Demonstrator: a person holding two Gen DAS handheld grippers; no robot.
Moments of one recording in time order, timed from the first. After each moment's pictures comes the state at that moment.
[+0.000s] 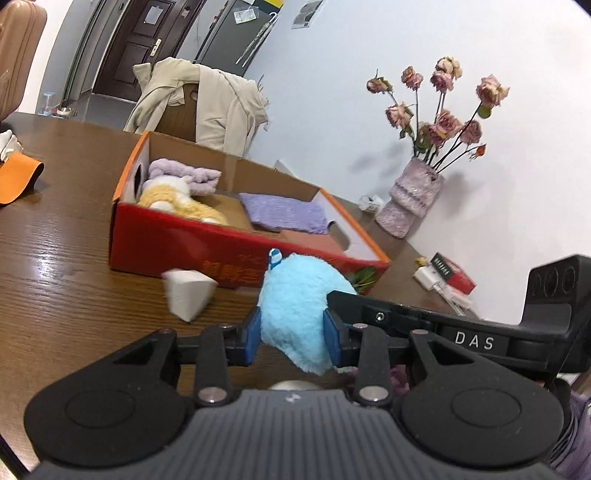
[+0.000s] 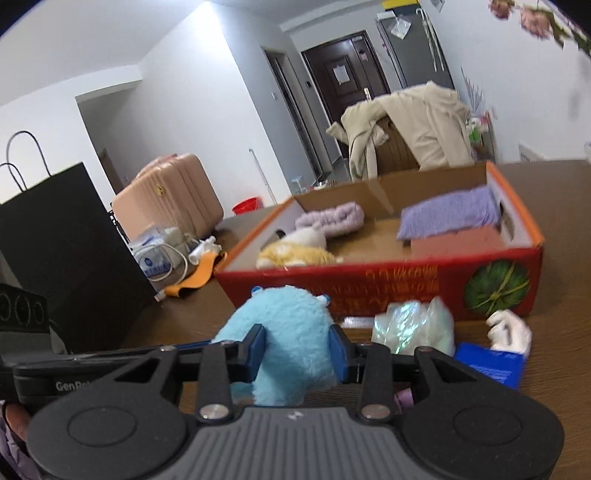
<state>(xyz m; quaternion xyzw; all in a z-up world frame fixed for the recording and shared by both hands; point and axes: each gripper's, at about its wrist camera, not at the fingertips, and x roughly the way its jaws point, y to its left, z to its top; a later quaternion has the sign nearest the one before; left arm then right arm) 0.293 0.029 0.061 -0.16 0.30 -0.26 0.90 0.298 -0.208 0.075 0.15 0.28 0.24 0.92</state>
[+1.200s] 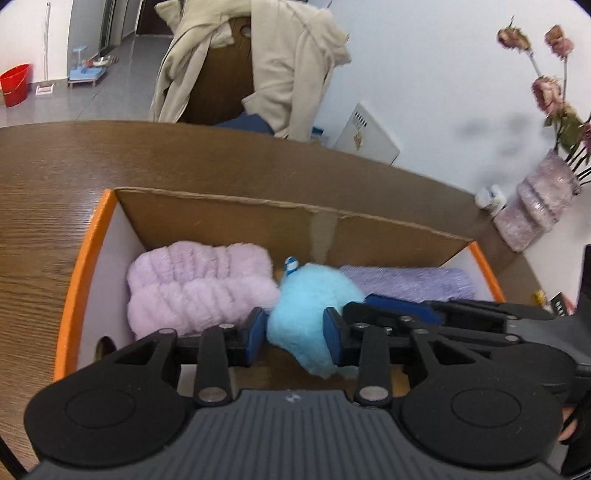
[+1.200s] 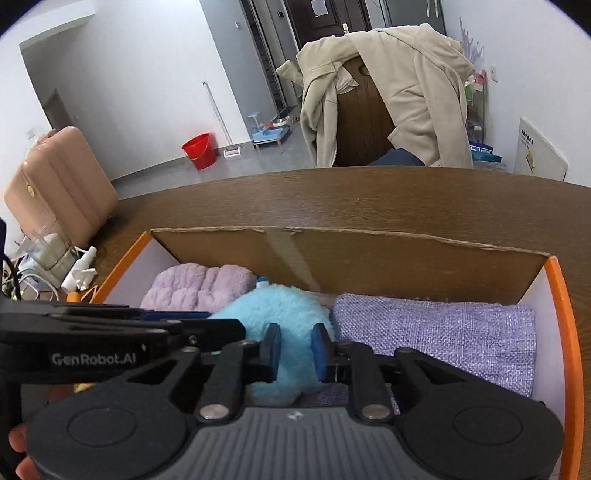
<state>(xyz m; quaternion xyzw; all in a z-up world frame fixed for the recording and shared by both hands) 0.595 -0.013 0.053 -0.10 0.45 -0.16 0.87 0.592 -0.197 0.056 0.08 0.42 0.20 0.88</state>
